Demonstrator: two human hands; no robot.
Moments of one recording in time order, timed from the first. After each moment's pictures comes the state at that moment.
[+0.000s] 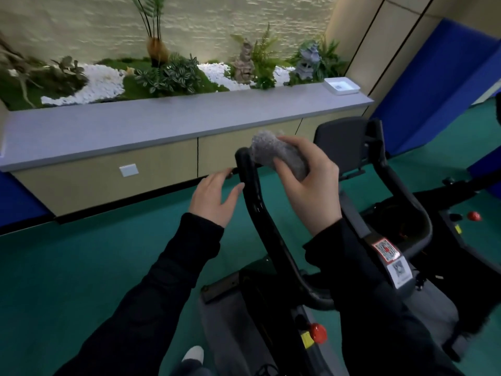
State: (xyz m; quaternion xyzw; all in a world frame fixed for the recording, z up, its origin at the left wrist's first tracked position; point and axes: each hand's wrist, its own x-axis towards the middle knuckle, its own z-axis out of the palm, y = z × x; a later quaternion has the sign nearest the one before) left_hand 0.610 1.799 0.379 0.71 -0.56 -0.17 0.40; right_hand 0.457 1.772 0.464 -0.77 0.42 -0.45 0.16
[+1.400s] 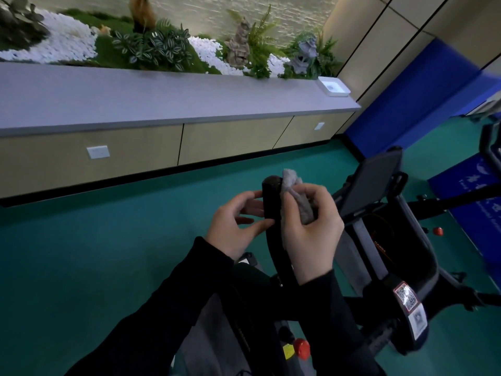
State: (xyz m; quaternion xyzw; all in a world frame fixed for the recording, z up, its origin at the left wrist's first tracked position) left_hand 0.625 1.765 0.357 0.49 -0.44 -0.46 0.59; right_hand 0.513 1.756 0.415 -0.67 0.56 -0.48 0.13
